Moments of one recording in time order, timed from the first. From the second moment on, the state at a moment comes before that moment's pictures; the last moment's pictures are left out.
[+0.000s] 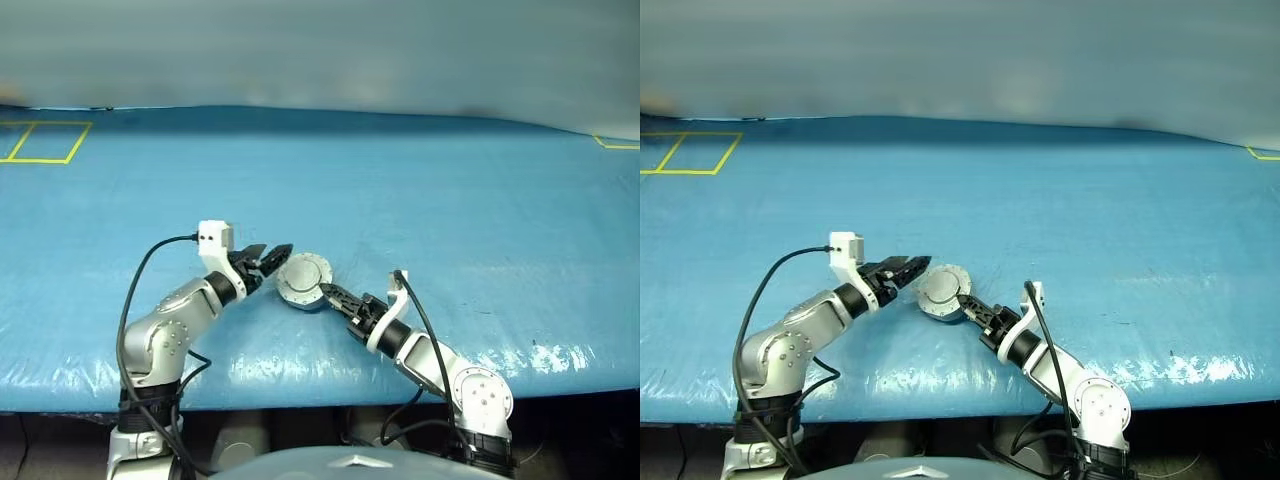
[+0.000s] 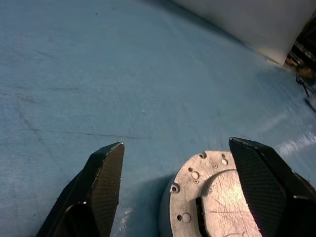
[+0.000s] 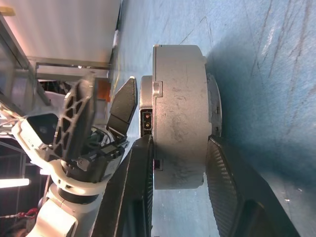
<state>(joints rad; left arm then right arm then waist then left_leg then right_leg) -0.13 0.08 0.26 -0.31 -0.75 0.90 -0.28 0.07 0.08 -0.19 -0.25 1.32 1.05 -0.06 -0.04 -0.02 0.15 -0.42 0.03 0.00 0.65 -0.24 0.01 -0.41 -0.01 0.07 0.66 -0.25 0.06</state>
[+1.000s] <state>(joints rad) 0.14 -0.07 0.23 -0.27 -1.53 0.77 -0.06 -0.03 0.08 -0.03 -0.24 1.52 0.88 -0.17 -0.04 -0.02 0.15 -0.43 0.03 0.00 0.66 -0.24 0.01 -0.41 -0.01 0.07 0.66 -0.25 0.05</state>
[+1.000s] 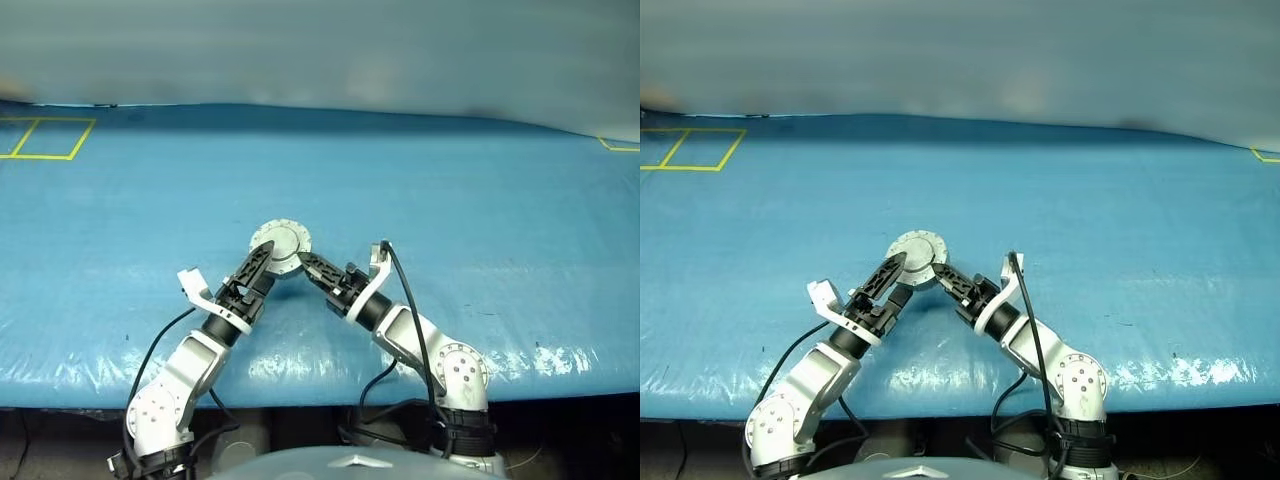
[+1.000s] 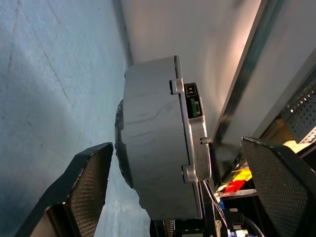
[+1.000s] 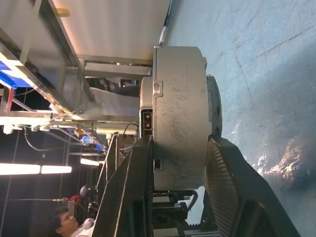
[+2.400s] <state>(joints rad) -0.45 0.15 0.43 0.37 -1.35 0.44 0.01 0.03 -0.33 0.38 -0.37 0.40 0.44 0.23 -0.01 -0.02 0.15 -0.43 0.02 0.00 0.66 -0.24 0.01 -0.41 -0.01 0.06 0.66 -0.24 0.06</state>
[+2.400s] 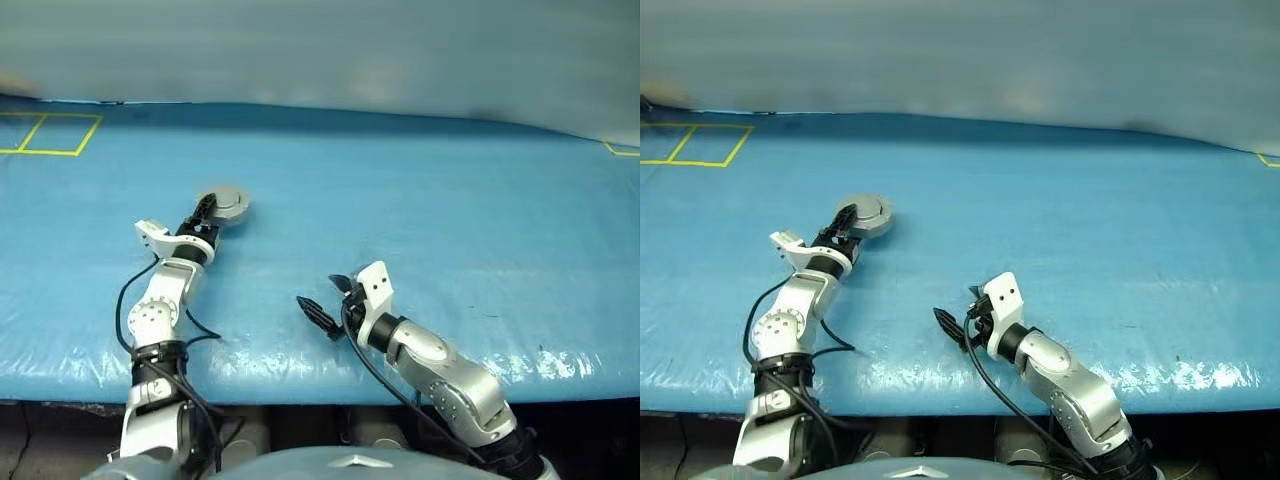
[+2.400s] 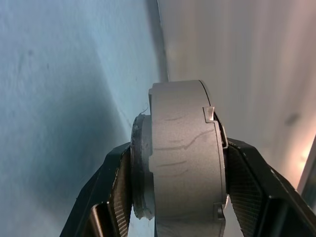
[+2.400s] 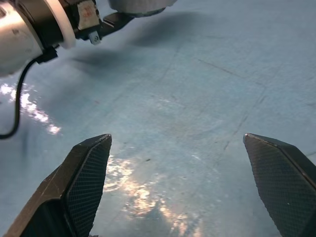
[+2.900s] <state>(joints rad) -0.92 0.20 0.49 1.09 -0.97 0.34 -0.19 0.08 -0.24 0.37 -0.24 0.09 0.24 0.19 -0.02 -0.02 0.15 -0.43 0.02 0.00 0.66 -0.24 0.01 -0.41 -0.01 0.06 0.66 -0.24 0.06</state>
